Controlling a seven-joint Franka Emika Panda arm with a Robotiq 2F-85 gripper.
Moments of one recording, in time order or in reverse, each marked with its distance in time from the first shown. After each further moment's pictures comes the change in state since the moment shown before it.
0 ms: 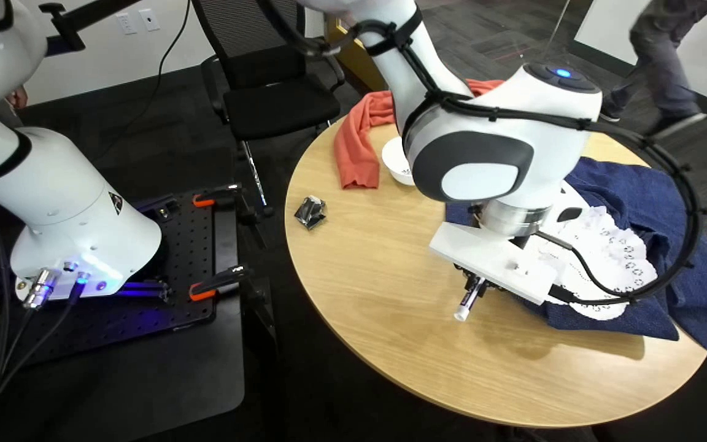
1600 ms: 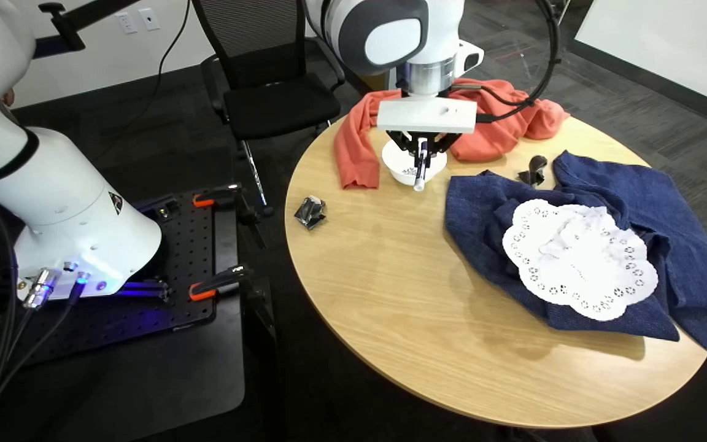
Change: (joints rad) arm 0.164 -0.280 0.205 -0.311 0.015 0.126 -0.076
